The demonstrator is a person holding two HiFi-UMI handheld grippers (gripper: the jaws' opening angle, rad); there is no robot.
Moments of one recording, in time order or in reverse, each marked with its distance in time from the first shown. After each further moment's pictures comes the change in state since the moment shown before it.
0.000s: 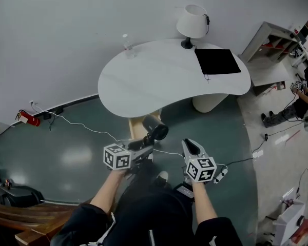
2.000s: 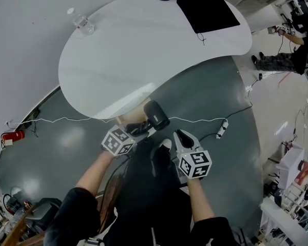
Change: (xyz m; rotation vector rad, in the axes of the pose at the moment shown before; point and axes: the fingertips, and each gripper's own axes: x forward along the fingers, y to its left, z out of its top) left arm 0.085 0.149 -0.049 0.286 0.590 -0.162; right arm 0.097 -0.013 -0.058 0.212 0.195 -0.223
